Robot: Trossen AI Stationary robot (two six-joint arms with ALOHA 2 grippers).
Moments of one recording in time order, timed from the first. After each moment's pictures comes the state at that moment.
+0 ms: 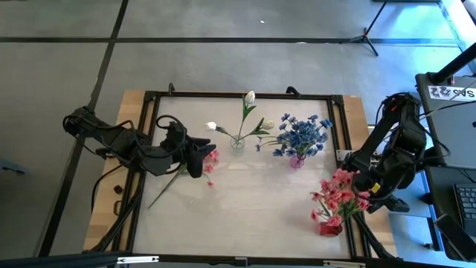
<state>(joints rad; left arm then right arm) -0.47 1.29 1.47 -0.73 -0.88 -1.02 1.07 0.76 1.08 -1.07 -0.27 1.11</state>
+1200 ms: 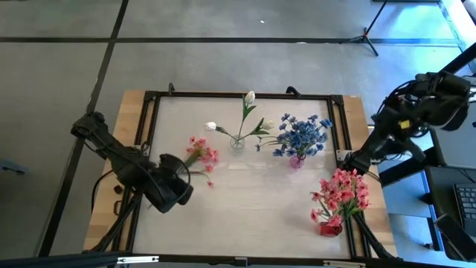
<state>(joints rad) -0.65 1.42 1.44 -1.40 -0.41 -1.71 1.07 0.79 1.72 -1.57 0.30 1.08</state>
